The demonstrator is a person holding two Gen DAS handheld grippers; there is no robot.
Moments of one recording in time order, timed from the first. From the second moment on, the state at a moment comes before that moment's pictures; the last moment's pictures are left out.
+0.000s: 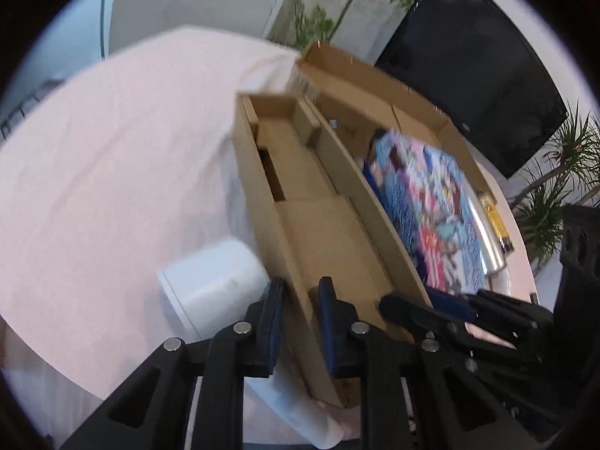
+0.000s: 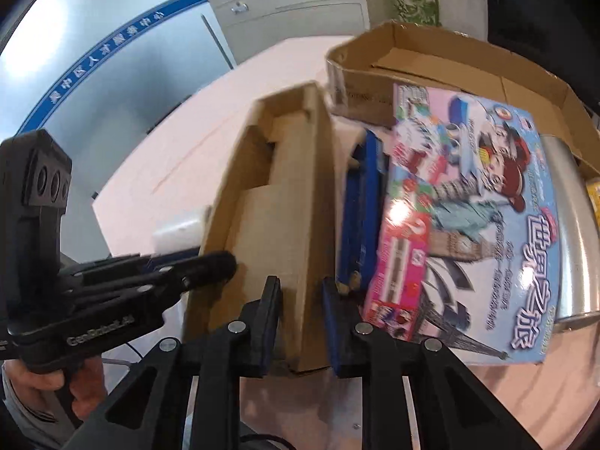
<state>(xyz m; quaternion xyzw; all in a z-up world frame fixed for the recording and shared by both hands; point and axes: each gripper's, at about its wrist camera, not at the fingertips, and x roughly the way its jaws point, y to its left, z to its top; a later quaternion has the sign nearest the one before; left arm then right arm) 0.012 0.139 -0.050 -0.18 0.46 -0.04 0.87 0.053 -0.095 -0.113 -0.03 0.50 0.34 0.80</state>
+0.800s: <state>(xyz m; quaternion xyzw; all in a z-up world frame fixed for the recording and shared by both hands) 0.348 0.152 -0.011 -0.09 0.47 -0.13 0.87 0.361 -0.082 -0.091 0.14 0.52 0.28 0.80</state>
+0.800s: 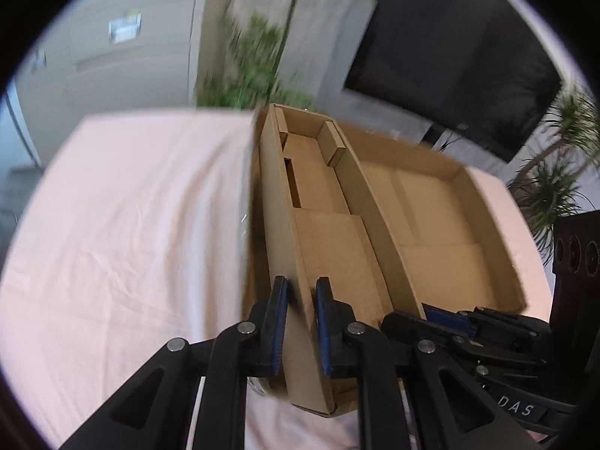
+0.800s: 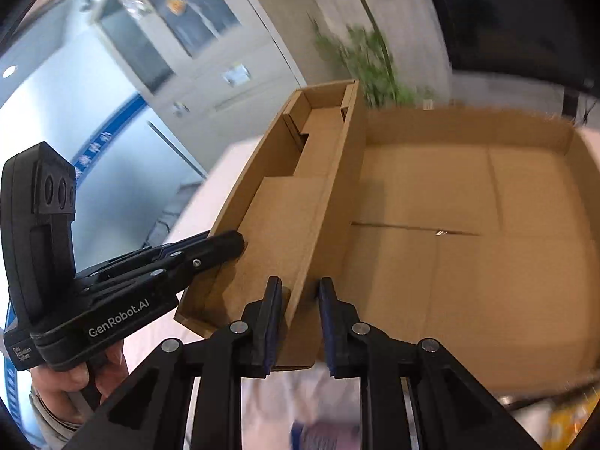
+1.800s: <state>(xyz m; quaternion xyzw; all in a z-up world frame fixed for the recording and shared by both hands) 0.182 0.075 -0.046 -0.14 0.47 -0.22 0.84 0.153 -0.204 -0.123 0.07 0.48 0.30 0.82</state>
